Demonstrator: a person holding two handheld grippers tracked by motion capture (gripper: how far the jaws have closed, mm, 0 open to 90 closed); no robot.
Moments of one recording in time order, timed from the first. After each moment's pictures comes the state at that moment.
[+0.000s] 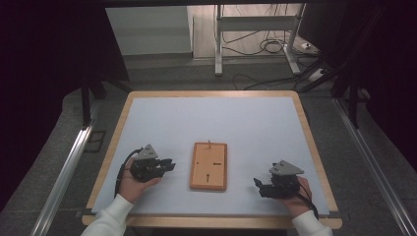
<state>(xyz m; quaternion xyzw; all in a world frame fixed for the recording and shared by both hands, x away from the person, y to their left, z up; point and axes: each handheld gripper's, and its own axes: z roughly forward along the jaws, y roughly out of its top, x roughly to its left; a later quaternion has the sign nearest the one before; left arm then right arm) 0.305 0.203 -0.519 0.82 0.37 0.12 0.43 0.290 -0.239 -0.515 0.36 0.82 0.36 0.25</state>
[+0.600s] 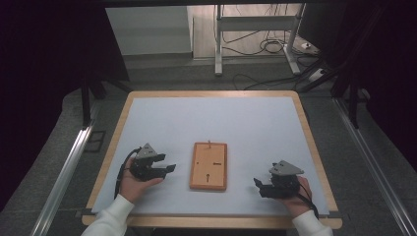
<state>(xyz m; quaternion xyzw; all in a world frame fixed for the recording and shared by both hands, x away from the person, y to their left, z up) 0.313 0.205 -0.524 0.81 0.39 0.13 0.42 0.289 -0.241 -0.515 0.36 0.83 0.36 0.25</state>
